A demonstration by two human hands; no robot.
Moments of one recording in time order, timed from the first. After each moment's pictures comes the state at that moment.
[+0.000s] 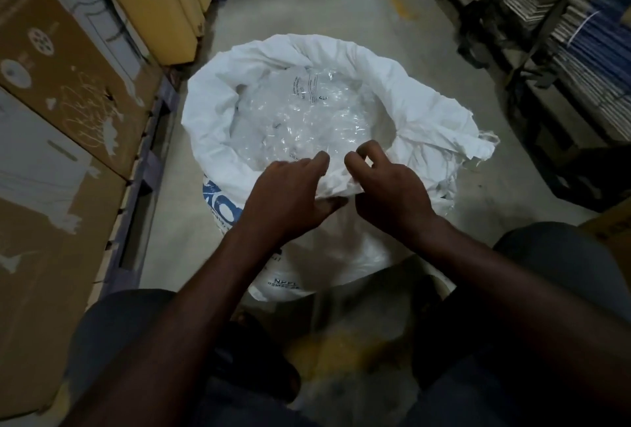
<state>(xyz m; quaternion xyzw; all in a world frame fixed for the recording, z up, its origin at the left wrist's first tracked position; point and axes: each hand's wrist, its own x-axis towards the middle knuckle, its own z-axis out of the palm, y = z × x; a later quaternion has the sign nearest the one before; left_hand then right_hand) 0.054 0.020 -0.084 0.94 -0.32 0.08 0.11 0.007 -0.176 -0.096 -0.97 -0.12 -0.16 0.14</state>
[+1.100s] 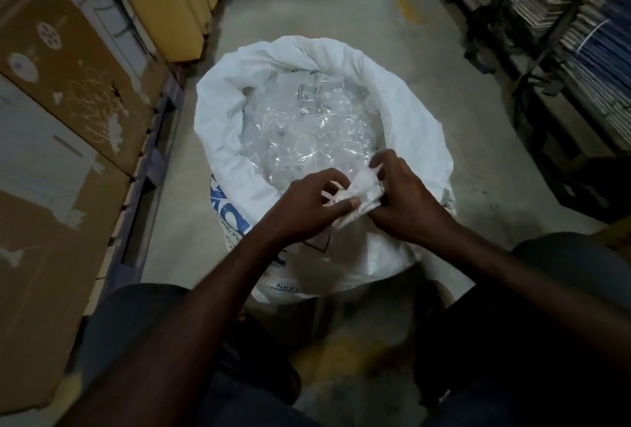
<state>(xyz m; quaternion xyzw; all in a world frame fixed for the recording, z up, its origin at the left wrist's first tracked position) 0.062 0.019 -0.104 0.88 -0.22 -0.15 0.39 0.009 -0.194 -0.115 -0.92 -0.05 -0.07 0.38</state>
